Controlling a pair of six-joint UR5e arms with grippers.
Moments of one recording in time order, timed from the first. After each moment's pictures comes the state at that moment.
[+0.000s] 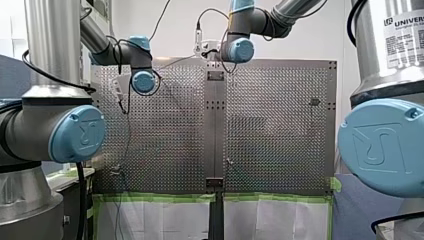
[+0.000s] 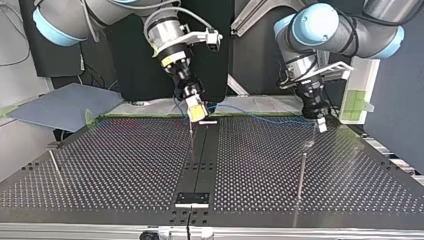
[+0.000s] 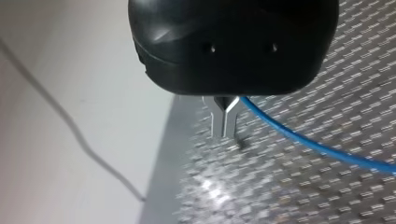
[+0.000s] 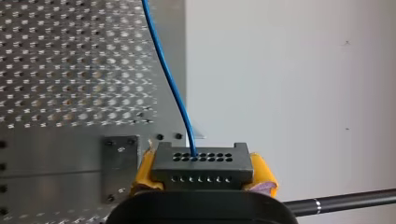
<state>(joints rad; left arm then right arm) -0.18 -1.49 -2.06 -2.45 -2.11 -1.77 2.37 -1.43 1.59 -0.43 1.56 1.52</state>
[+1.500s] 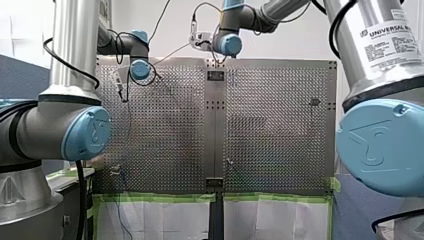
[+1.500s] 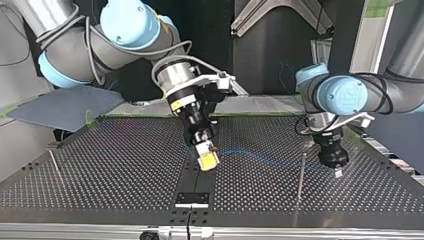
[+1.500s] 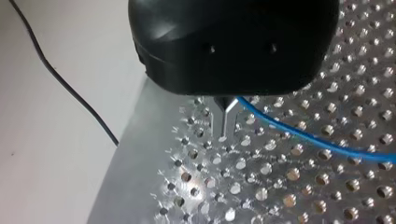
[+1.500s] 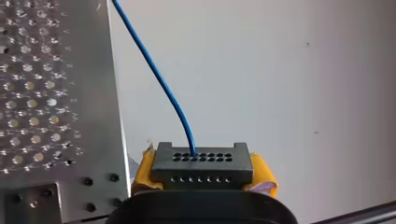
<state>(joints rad) -0.03 -1.68 -1.69 -2.76 -1.94 -1.83 2.36 -1.25 1.26 -0.39 1.52 1.55</state>
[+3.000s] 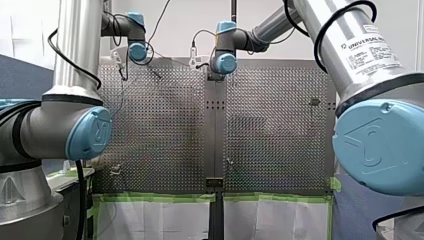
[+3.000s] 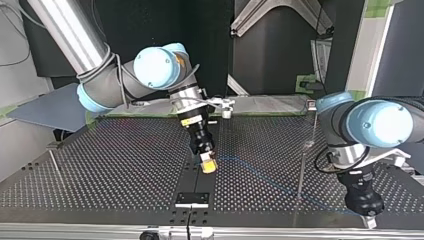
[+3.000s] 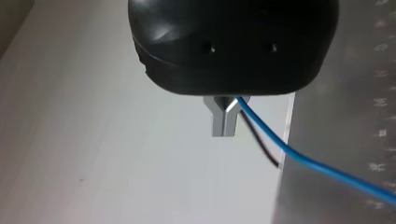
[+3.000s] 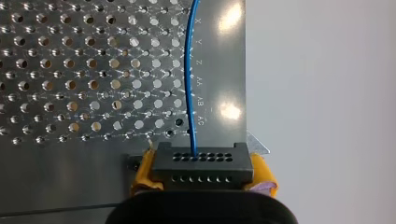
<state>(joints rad) 0.02 -1.70 -1.45 -2.79 -1.86 -1.83 2.34 -1.08 1.15 -0.28 1.59 1.55</state>
